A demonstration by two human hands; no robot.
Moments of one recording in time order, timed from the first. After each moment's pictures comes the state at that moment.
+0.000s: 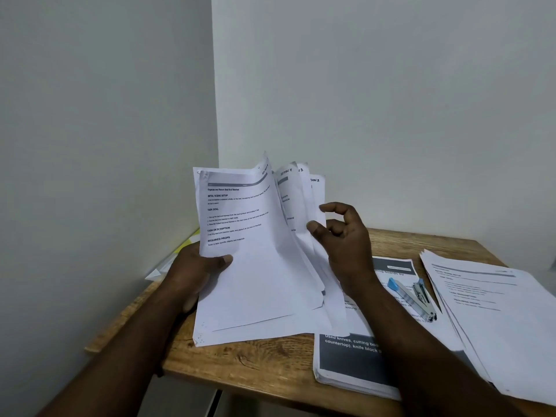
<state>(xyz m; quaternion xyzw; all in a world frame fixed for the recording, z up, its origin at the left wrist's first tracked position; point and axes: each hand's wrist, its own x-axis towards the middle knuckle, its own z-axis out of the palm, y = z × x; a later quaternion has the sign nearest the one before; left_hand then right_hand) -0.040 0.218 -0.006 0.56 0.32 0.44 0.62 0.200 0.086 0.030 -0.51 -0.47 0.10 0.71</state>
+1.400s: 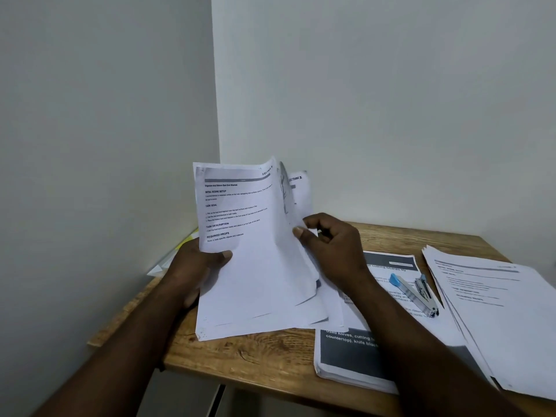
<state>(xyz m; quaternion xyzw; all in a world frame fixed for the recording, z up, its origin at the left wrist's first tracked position) -0.042 0.213 -0.001 0.55 0.30 0.44 0.64 0.194 0.091 0.023 -0.55 -0.54 0.05 0.63</state>
